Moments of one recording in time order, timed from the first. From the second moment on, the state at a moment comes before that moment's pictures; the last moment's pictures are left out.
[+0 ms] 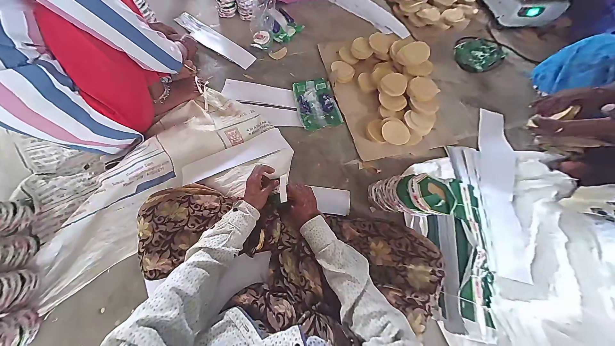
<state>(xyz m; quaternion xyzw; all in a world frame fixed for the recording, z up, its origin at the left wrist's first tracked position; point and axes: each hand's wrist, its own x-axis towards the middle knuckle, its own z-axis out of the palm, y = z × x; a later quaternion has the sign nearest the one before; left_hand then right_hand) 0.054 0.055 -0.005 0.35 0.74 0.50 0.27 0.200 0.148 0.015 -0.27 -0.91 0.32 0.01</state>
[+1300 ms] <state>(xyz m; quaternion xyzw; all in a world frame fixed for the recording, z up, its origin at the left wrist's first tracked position) 0.047 0.049 -0.003 0.49 0.70 0.46 0.25 0.205 0.149 0.014 -0.31 -0.87 0.38 0.02</state>
